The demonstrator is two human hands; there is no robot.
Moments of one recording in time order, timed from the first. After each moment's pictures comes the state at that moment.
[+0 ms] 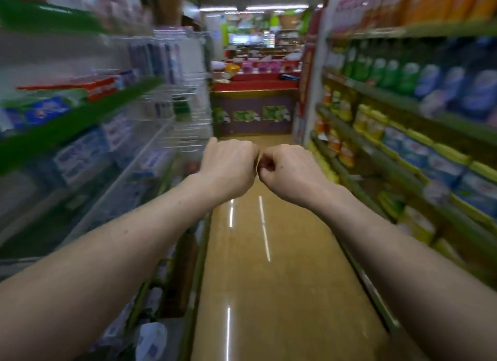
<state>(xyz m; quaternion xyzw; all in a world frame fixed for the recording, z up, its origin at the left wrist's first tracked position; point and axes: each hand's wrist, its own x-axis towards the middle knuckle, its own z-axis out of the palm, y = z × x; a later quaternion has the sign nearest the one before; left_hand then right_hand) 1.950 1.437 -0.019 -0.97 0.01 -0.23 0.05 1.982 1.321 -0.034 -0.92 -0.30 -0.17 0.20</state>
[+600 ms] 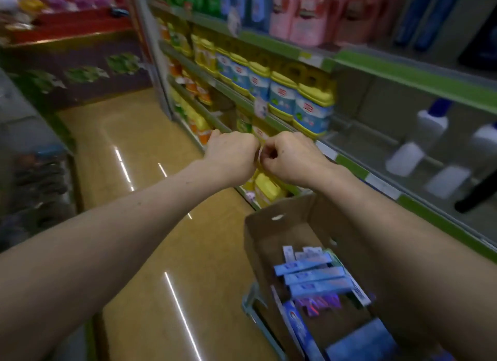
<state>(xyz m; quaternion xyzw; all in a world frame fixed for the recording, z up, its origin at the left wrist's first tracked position) 1.948 1.088 -0.115 -0.95 0.31 -0.08 0.02 1.909 0.964 -0.121 -0.98 -0.02 -0.08 0.17</state>
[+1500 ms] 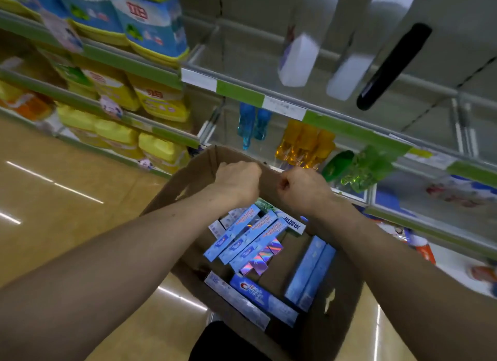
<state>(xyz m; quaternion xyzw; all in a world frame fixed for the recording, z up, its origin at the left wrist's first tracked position) 1.959 0.860 -0.335 -0.82 0.54 0.20 0.00 1.841 0.785 -0.327 -0.91 0.36 0.12 0.18</state>
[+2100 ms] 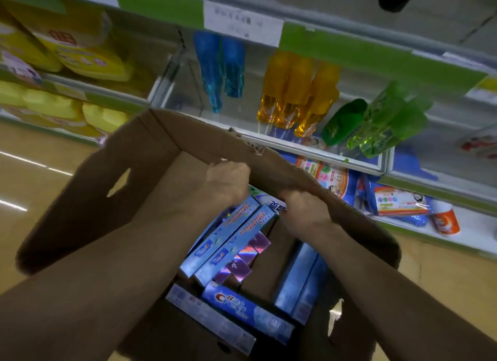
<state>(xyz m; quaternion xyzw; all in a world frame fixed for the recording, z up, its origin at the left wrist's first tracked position) 1.931 0.779 -0.517 -0.80 0.52 0.27 0.10 1.779 0.738 -0.519 -0.84 0.44 0.23 0.22</state>
